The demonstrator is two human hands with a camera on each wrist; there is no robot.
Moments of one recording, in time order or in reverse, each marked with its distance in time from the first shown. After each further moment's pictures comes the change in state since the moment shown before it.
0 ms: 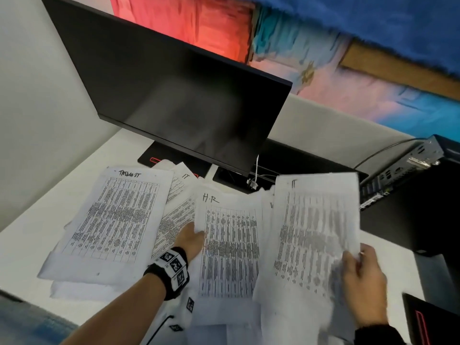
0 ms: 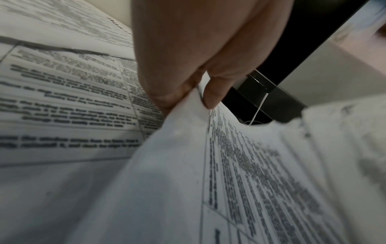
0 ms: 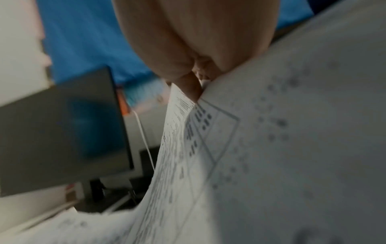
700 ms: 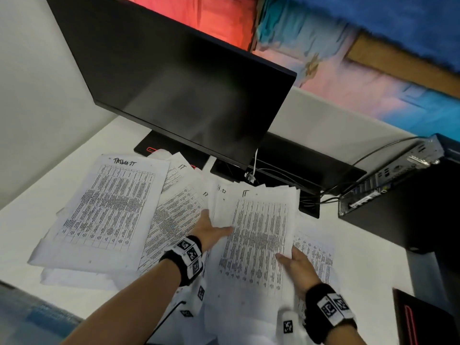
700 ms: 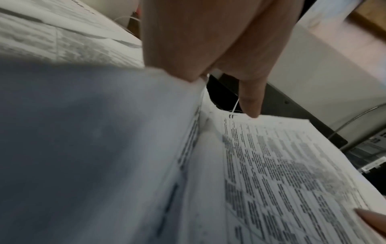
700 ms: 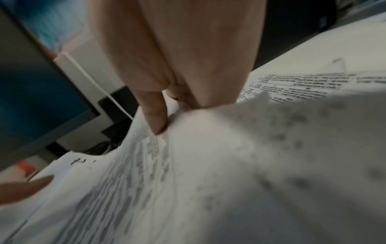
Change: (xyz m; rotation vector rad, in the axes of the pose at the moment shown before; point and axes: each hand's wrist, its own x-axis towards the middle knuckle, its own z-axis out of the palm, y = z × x) left_hand -0.001 0.018 0.033 -0.108 -0.141 -0.024; right_hand 0.009 0.048 0.098 0.341 -0.651 0.502
